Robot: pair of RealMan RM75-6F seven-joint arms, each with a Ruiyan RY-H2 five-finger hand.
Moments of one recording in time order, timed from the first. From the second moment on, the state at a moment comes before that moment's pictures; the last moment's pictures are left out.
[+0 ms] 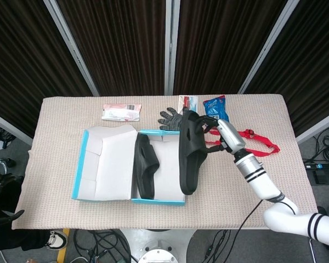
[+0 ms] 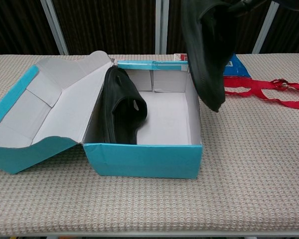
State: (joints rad) left arm 0.02 -1.21 0.06 -1.19 1.62 1.63 -0.58; right arm 0.75 -1.27 0.31 -1.62 -1.25 0.93 0.57
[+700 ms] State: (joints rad) left arm 0.02 -1.25 0.04 -1.08 1.59 1.61 -0.66; right arm 0.90 -1.55 0.26 -1.23 -1.44 0.81 0.93
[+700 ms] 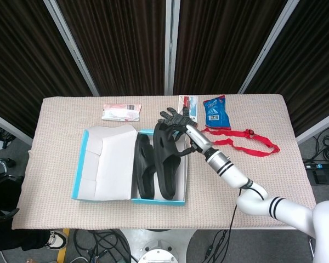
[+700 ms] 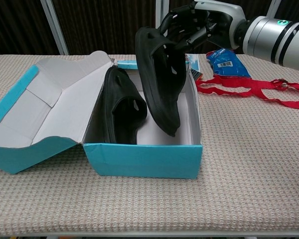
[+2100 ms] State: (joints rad) left arm 0.02 -1.28 0.03 -1.02 1.58 1.59 -0.70; right arm 0.95 -1.65 0.15 -1.05 -1.45 0.74 0.86
